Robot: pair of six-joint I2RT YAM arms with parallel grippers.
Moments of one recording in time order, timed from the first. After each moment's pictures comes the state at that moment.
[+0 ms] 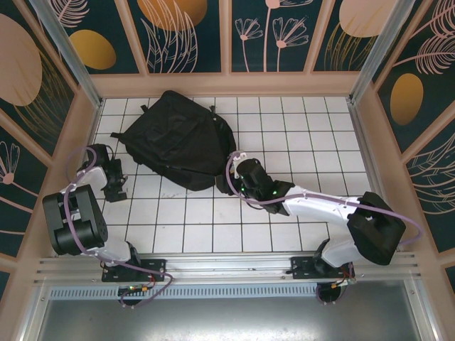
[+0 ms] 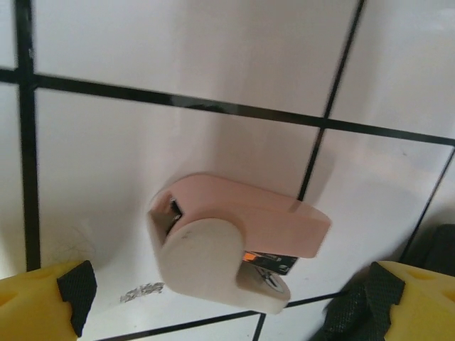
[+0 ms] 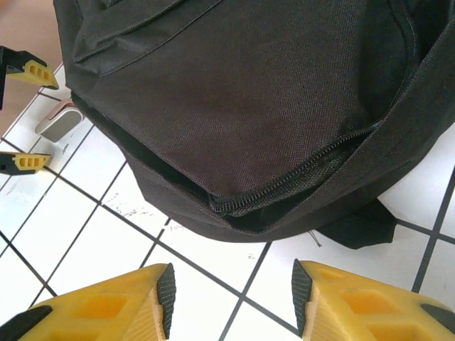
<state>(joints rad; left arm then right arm) 0.31 1.52 0.79 -0.41 0.02 -1.54 0.94 1.41 0.77 0.09 0.08 0.49</state>
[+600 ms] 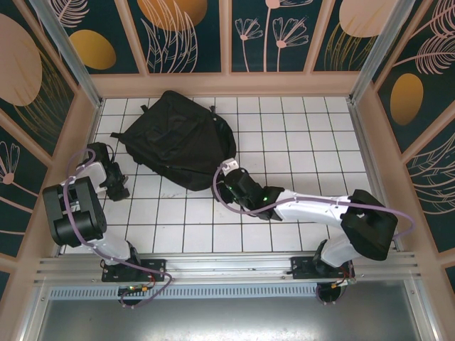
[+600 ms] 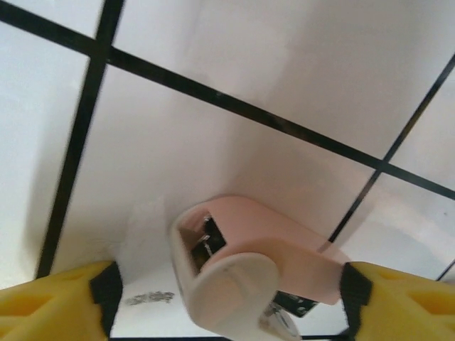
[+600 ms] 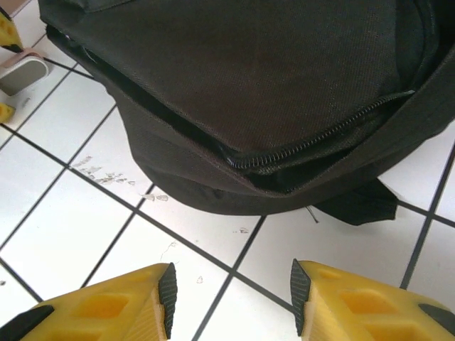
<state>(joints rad) 0.31 1.61 0.85 -0.47 0.03 -1.73 1.06 1.46 0.81 0.01 0.26 0.44</state>
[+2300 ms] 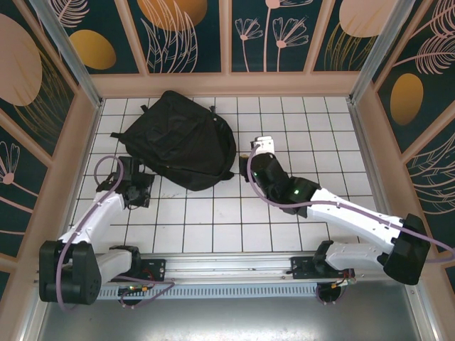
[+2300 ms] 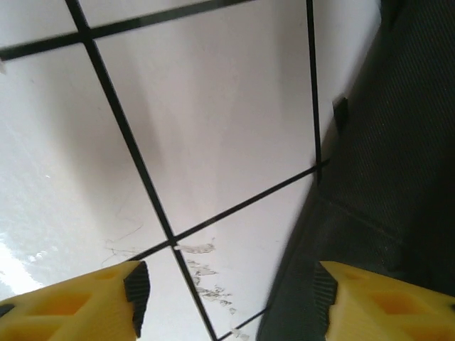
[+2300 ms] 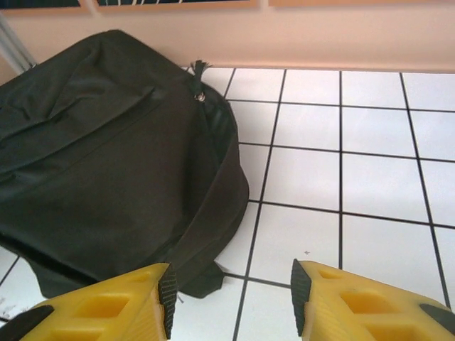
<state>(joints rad) -0.08 1.13 0.63 -0.57 0.03 -1.44 0.97 1.16 0.91 -0.27 0.57 0.45</state>
